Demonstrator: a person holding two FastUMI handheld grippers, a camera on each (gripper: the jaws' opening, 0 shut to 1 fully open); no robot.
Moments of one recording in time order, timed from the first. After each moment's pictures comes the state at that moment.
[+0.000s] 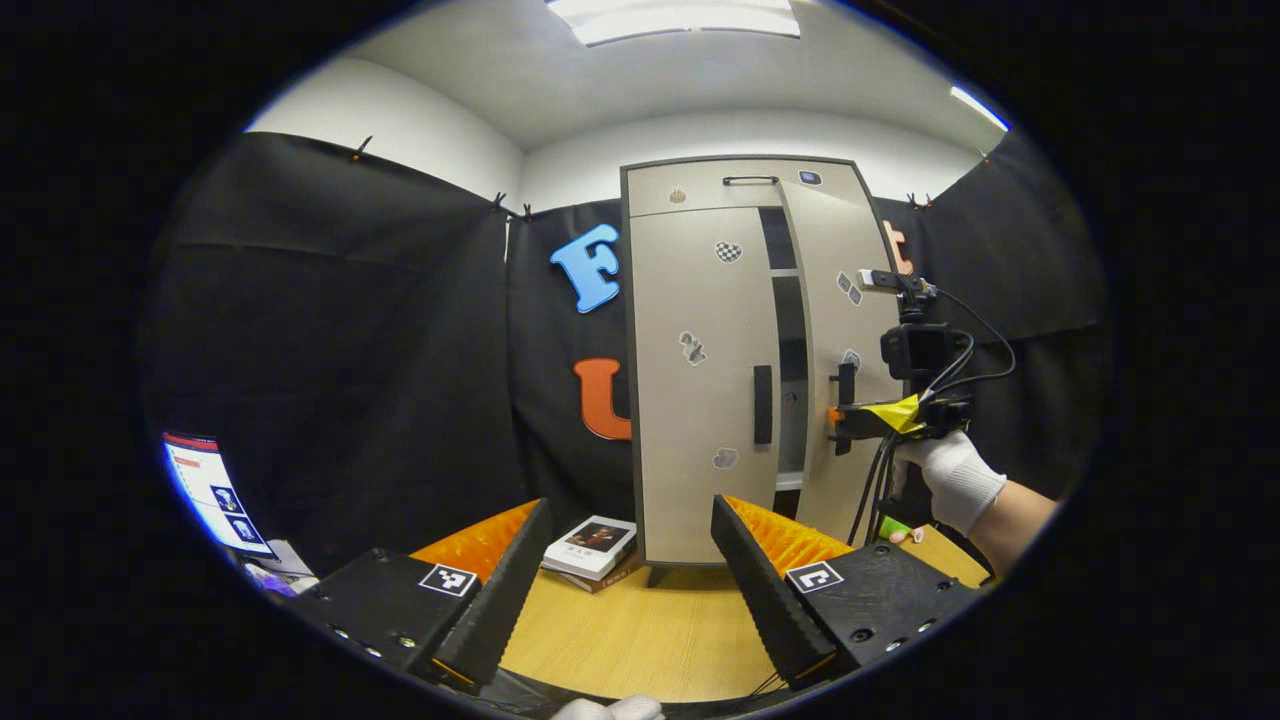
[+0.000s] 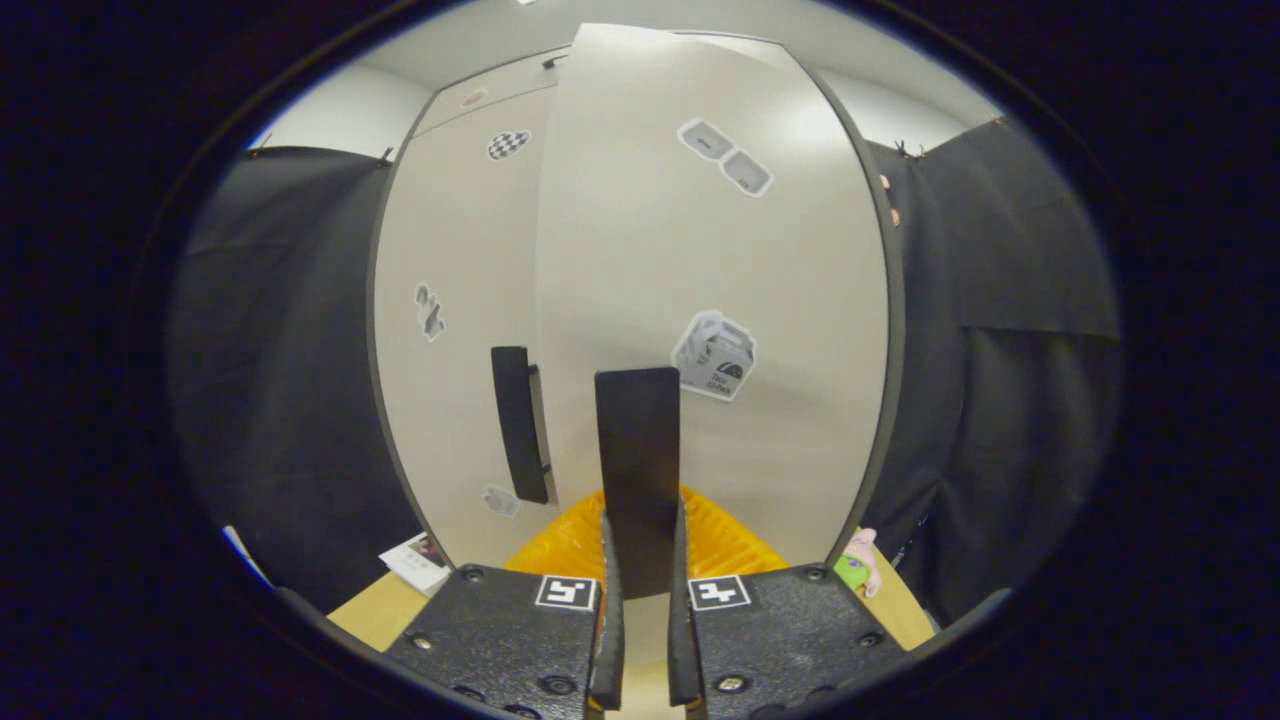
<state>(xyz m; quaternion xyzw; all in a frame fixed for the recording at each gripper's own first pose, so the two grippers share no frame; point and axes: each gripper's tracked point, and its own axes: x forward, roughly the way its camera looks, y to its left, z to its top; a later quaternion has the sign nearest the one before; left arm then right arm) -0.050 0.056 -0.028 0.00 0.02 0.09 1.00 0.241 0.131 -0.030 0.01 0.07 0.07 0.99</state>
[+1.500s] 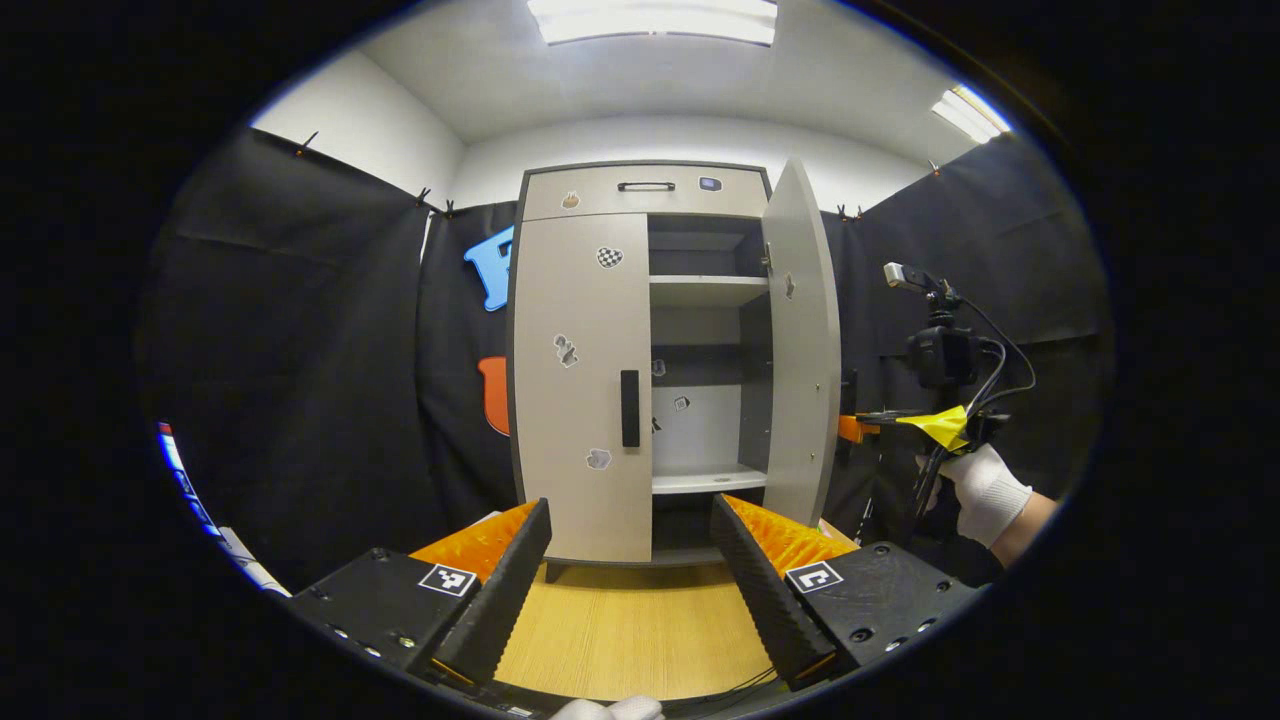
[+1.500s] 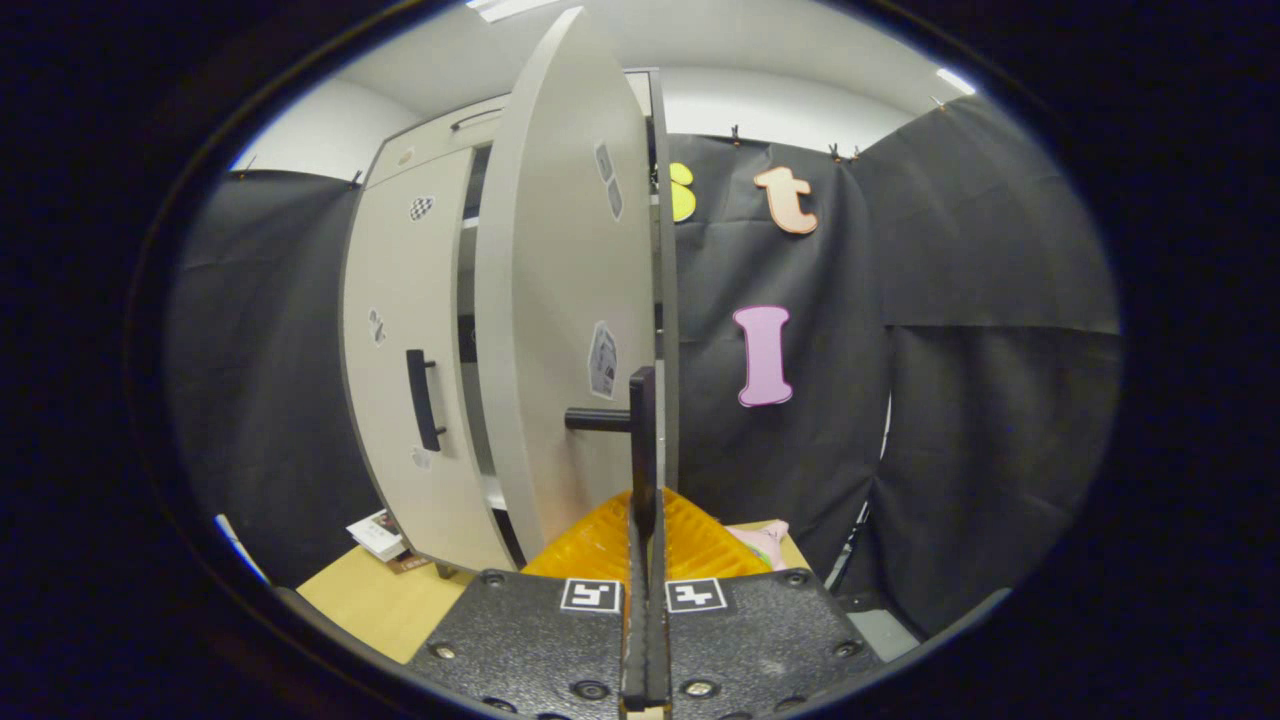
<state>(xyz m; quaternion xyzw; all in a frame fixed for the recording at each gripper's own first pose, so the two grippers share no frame) -0.045 -0.079 -0.020 -0.02 0.01 -0.01 1.00 0.160 -0.041 -0.030 0.01 0.06 0.03 1.00</state>
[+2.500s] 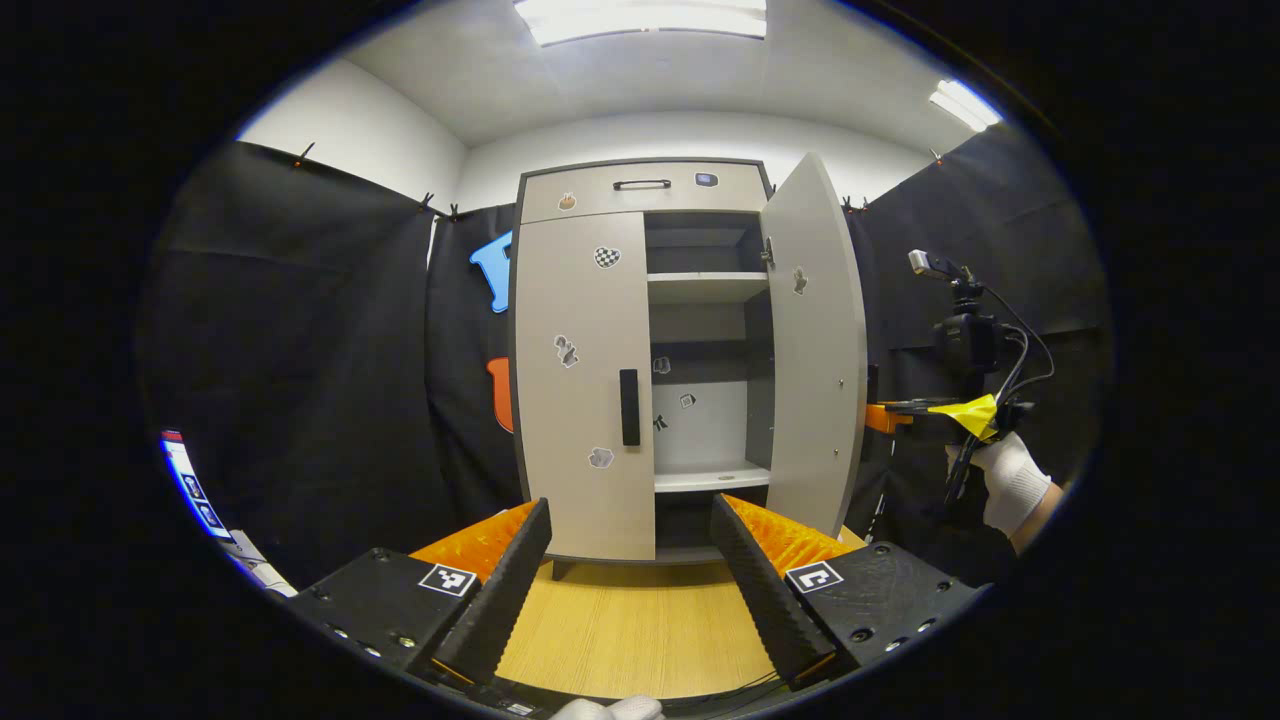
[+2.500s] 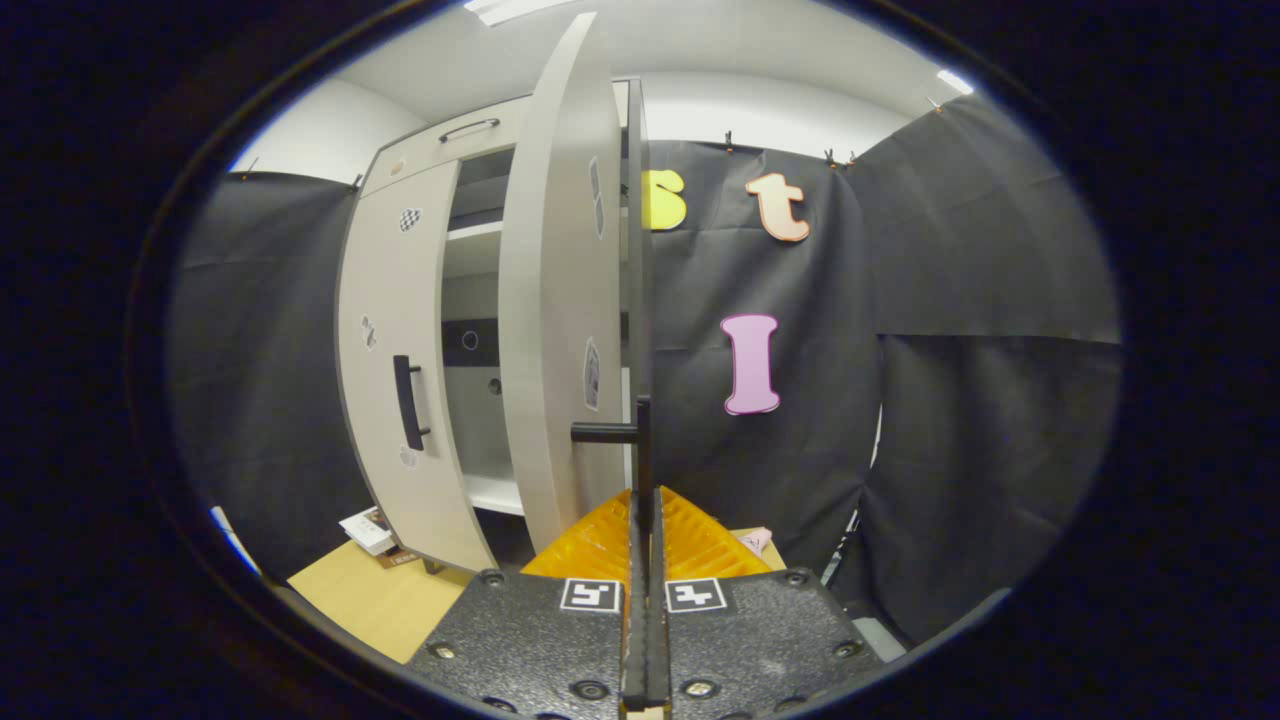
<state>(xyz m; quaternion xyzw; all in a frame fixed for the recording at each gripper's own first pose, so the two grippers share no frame) -0.047 -0.089 -0.019 -0.01 0.02 0.01 1.00 0.147 -0.080 -0.016 0.01 0.05 0.03 1.00</state>
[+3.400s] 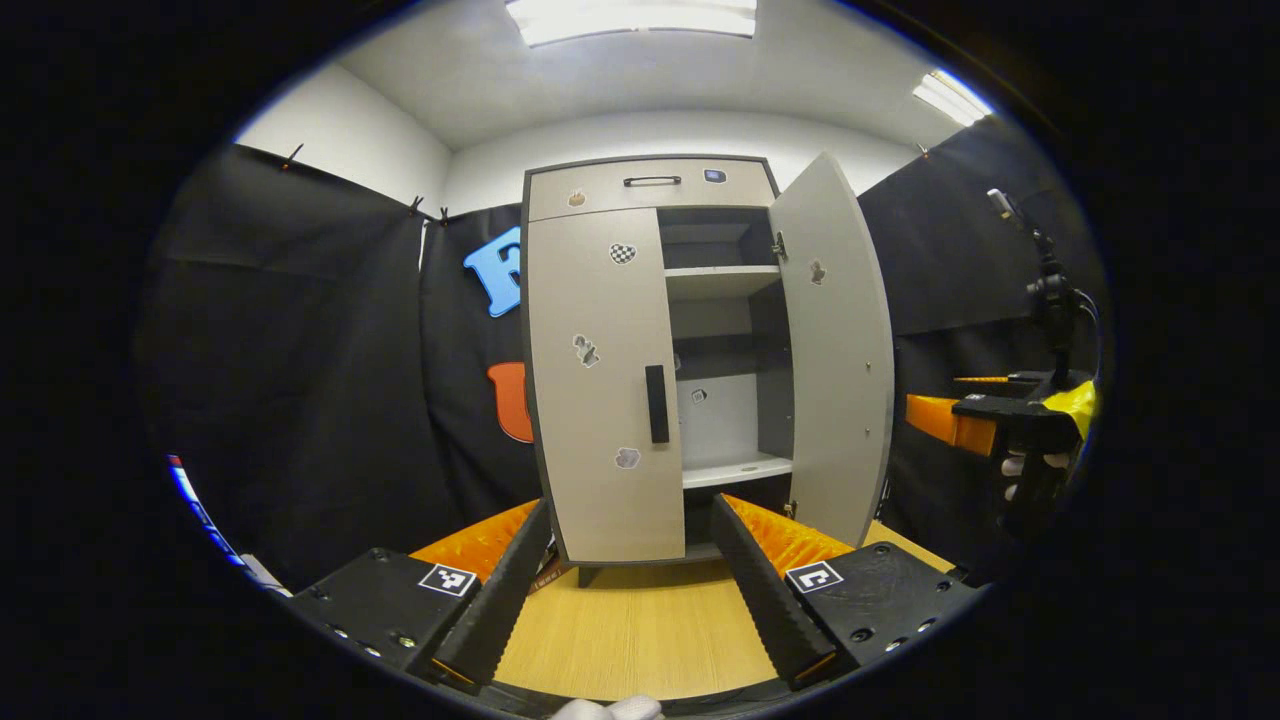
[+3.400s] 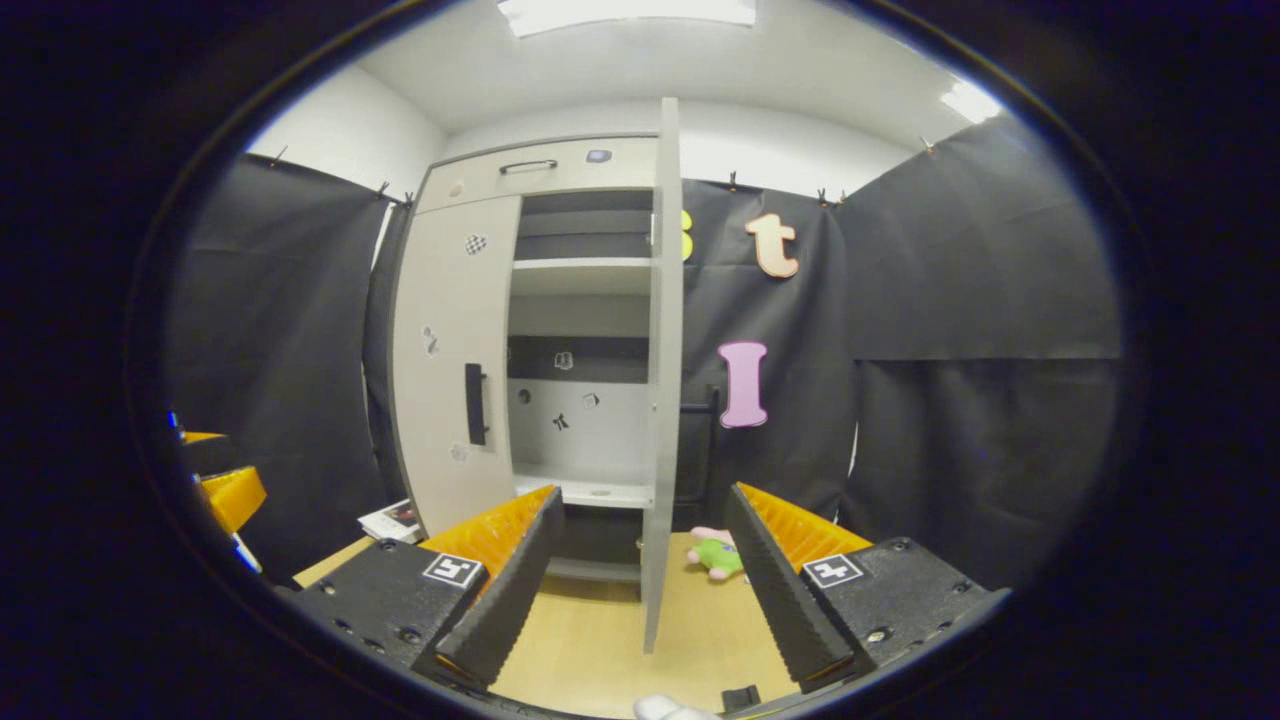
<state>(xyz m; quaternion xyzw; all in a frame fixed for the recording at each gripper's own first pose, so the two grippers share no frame) -0.042 -0.024 -0.029 0.02 0.02 -0.02 1.00 0.014 -0.012 -0.020 0.00 0.02 0.02 1.00</state>
